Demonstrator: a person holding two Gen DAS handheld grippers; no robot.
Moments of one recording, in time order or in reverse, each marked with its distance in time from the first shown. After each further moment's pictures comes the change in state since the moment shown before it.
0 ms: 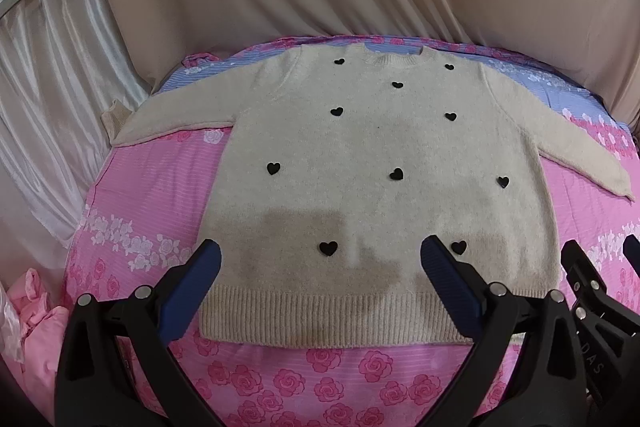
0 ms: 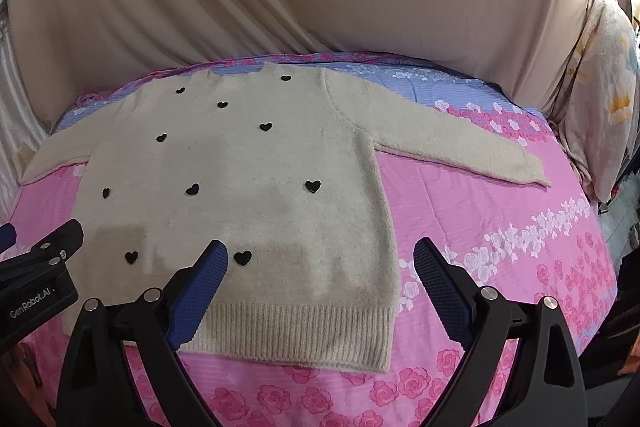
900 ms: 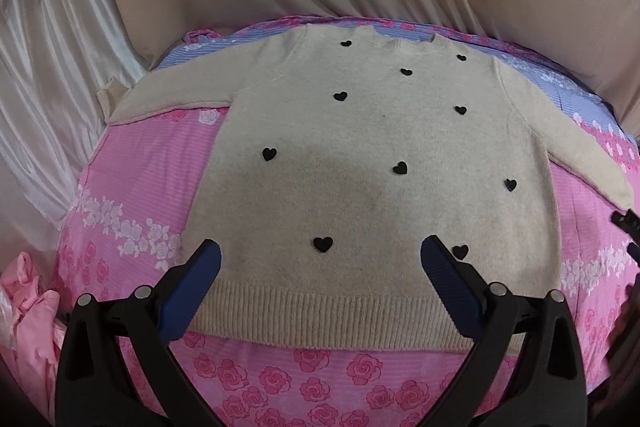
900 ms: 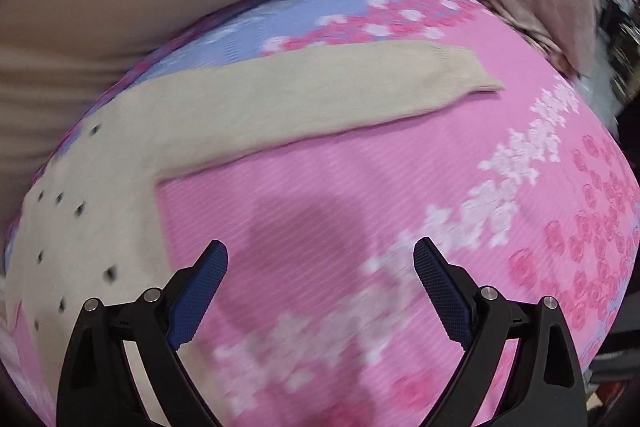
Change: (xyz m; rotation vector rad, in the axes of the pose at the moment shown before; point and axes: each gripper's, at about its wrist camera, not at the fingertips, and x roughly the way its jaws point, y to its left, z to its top) left arm 0.020 -0.003 0.016 -0.059 0.076 0.016; right arm 0.154 -0.260 0.026 0.482 0.192 -0.120
